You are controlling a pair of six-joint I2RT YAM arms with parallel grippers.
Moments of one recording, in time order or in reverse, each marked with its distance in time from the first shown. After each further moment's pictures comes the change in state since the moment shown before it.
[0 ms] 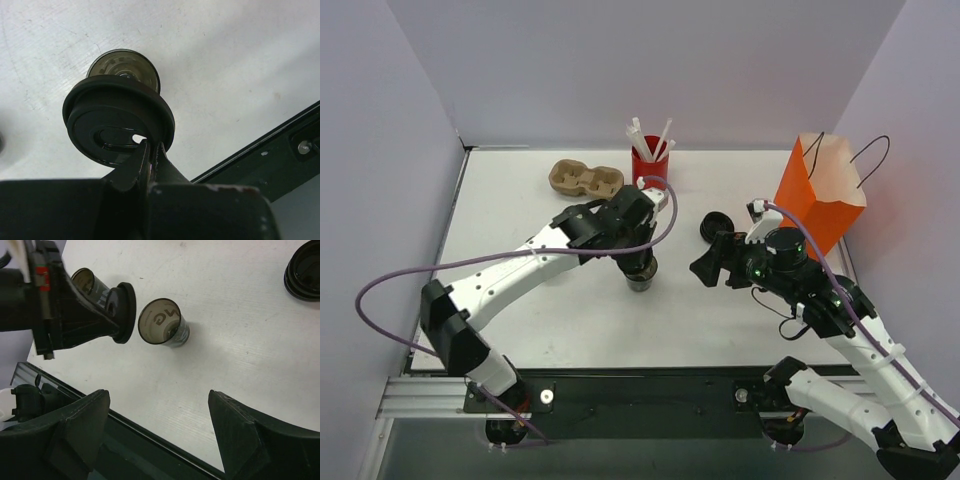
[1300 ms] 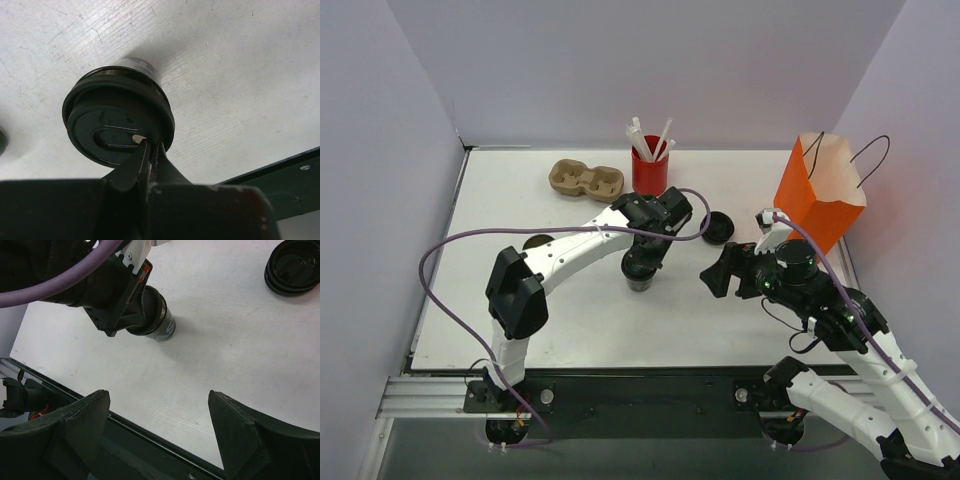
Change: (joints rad) left arm -0.020 0.410 0.303 -0.213 -0.057 0.012; right arm 0.006 -0.089 -0.032 -0.064 0.048 -0.047
